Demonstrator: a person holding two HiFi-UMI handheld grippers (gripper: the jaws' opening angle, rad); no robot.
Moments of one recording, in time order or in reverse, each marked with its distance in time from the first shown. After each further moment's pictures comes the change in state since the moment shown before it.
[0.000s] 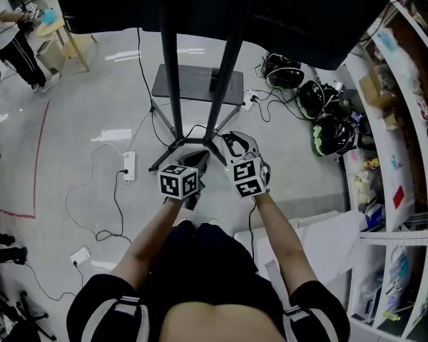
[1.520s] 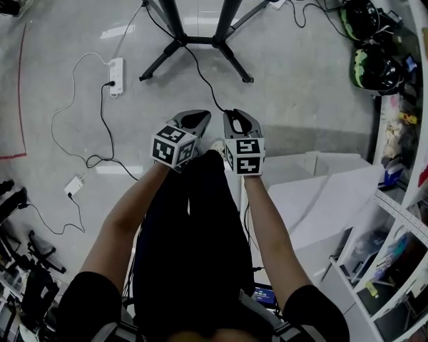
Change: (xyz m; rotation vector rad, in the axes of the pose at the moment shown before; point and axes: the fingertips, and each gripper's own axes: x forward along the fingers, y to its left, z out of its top) left arm 0.070 0.099 -0.246 0.011 0.318 -0.012; right arm 0.078 0.126 -0.315 0.523 0.333 0.096
